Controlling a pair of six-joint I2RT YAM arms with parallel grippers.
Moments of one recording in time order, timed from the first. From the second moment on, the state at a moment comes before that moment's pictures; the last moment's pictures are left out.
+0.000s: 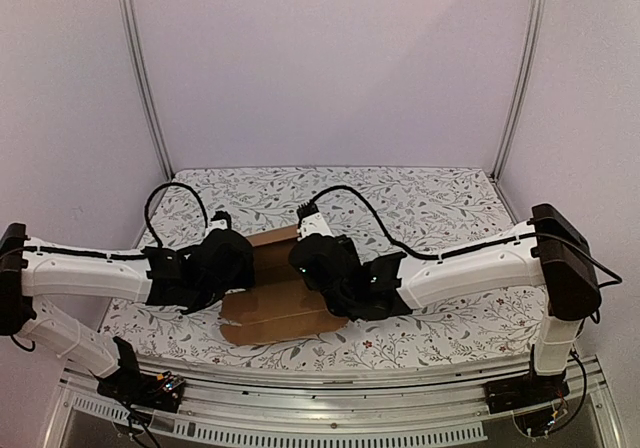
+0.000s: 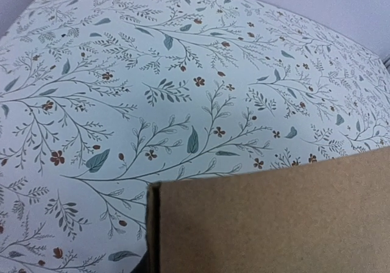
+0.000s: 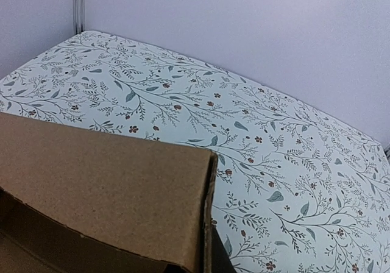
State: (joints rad) left arm -0.98 1.31 0.69 -0.20 -0.68 -0.86; right arm 1.28 1.93 1.32 0.03 0.94 0.29
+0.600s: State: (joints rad) left arm -1.00 1.23 0.68 -0.21 -0.56 -0.79; right arm 1.29 1.94 1.34 0.03 0.98 0.26
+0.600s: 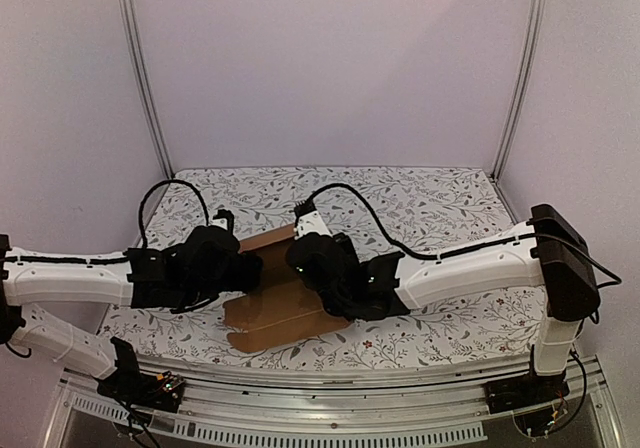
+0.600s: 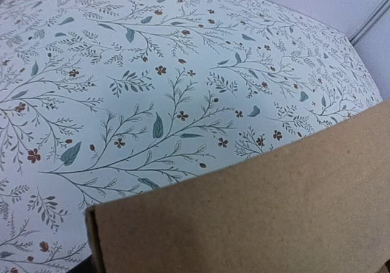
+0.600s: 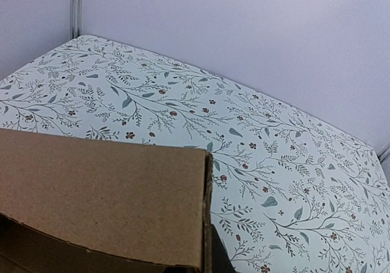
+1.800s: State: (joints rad) left arm -0.90 1.08 0.66 -0.03 0.03 -0.40; right arm 1.09 1.98 0.89 0.79 0.23 0.02
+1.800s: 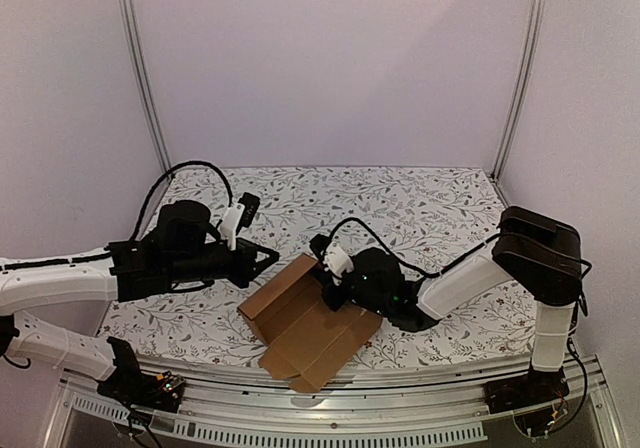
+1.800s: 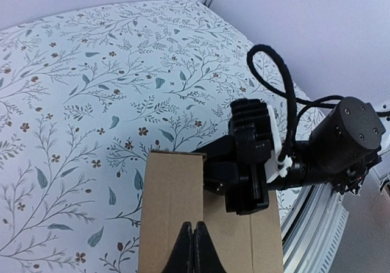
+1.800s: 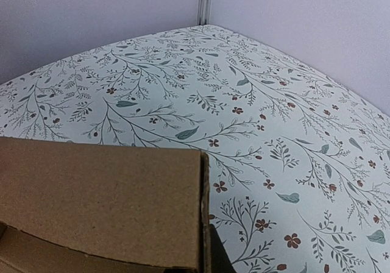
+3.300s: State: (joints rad) left arm -0.89 1.63 0.77 0.34 0.08 -0.48; right arm 1.09 2.18 0.89 1.06 0.21 0.09
